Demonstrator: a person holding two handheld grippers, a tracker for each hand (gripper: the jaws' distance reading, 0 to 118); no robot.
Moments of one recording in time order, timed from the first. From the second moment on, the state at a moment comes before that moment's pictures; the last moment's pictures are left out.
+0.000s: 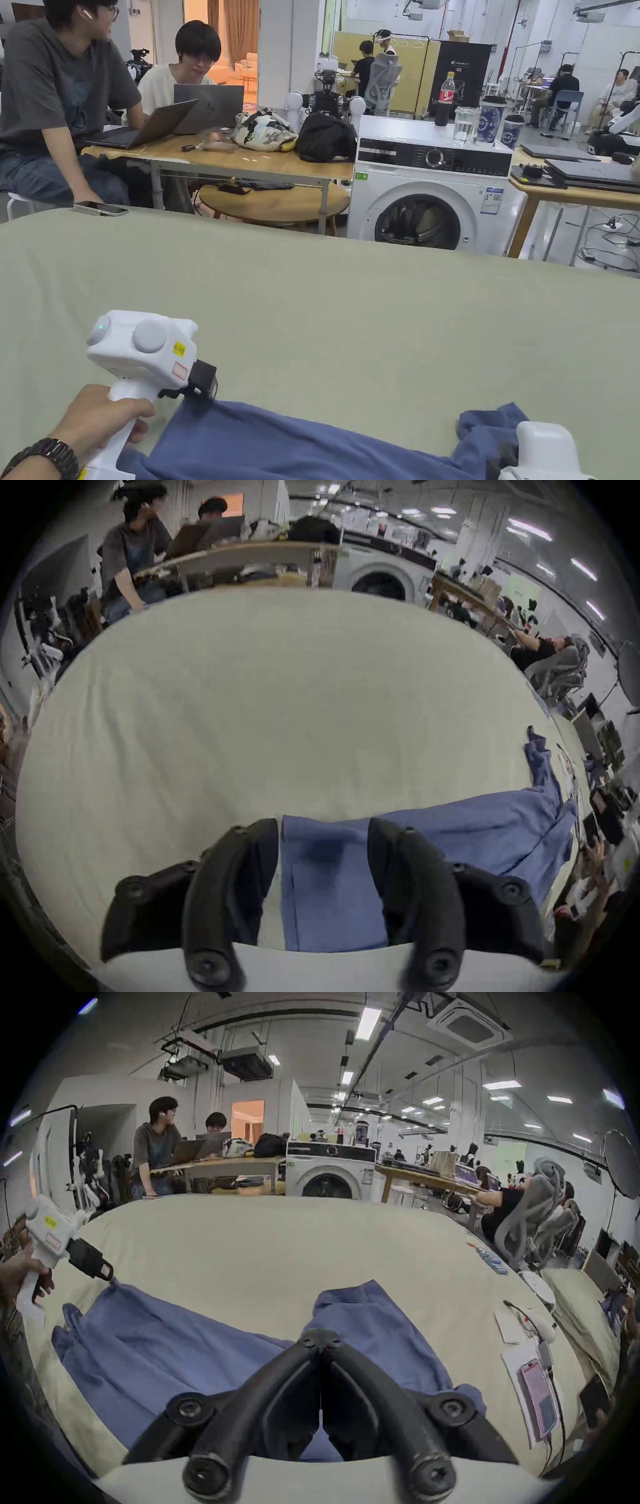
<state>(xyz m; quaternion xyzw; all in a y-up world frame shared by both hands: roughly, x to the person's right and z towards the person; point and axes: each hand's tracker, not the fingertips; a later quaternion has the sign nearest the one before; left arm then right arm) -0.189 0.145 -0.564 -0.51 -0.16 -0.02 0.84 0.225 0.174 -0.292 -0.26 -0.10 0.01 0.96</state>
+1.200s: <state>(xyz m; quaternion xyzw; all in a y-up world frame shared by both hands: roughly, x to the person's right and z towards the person) -0.191 0.155 -0.509 -0.42 -0.14 0.00 0.90 0.395 0.111 -0.461 -0.53 -0.09 -0.05 0.84</state>
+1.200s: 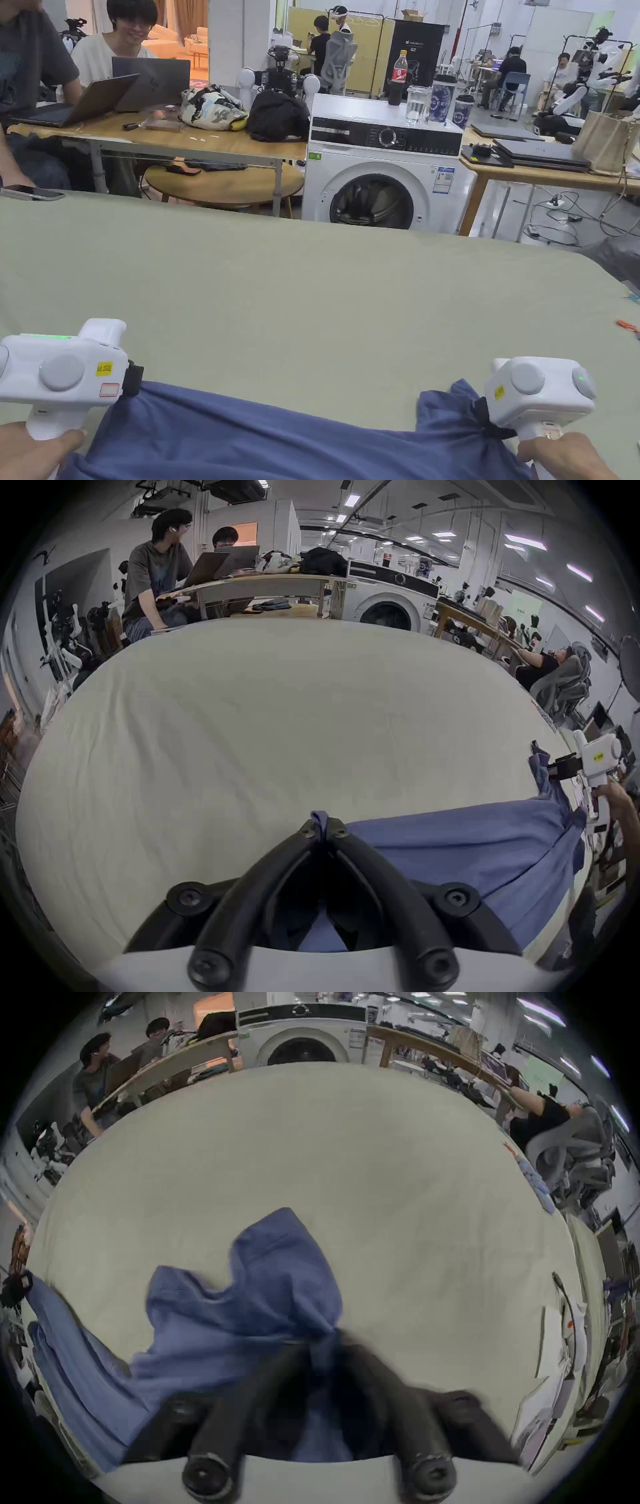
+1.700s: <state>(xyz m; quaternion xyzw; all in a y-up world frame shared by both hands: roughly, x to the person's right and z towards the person) -0.210 0.200 -0.453 -0.38 -0.16 0.02 0.91 0.334 0.223 -0.317 -0.39 -0.09 -0.04 0.92</state>
